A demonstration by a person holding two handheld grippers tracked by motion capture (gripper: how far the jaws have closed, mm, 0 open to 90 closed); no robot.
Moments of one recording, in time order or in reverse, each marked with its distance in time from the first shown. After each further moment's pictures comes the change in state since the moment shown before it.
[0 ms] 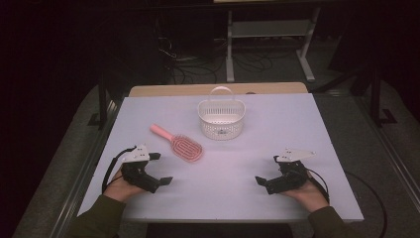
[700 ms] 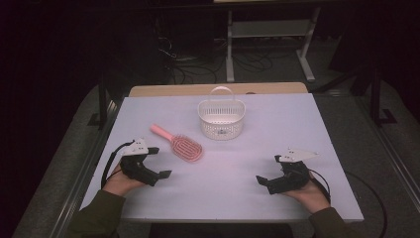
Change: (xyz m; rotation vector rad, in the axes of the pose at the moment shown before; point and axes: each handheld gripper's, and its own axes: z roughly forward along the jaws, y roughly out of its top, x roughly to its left) left arm 0.013 0.009 -0.001 -0.011 0.019 -0.010; right arm 0.000 0.000 -0.006 -0.030 0.002 0.009
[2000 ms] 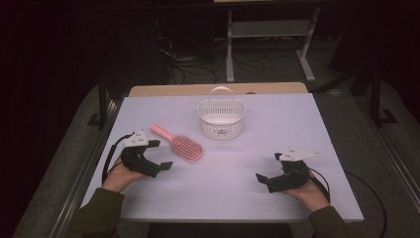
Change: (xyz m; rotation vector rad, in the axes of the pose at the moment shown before) left arm 0.009 0.018 0.000 -0.031 0.012 -0.012; right arm -0.001 0.003 0.000 -0.028 -0.009 -0.011
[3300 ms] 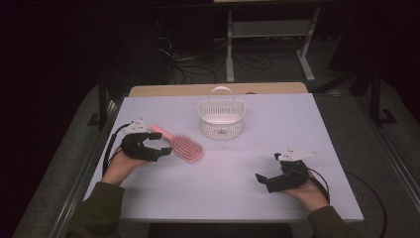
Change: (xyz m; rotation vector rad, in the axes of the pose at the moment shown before) left arm 0.025 0.018 0.004 0.013 0.036 -0.038; right arm 0.000 -0.001 0.003 0.014 -0.008 -0.010
